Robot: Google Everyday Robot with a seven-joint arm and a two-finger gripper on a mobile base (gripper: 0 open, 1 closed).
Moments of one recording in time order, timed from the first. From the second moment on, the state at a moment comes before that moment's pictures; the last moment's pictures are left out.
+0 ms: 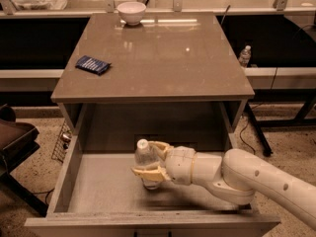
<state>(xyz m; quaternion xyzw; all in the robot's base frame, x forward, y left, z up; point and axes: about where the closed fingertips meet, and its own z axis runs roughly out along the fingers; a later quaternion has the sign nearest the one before) 0.458 0.041 0.711 -0.46 0.61 0.36 0.54</state>
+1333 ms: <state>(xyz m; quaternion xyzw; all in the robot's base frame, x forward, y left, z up) 0.500 0.010 0.876 -0.41 0.58 0.43 0.55</state>
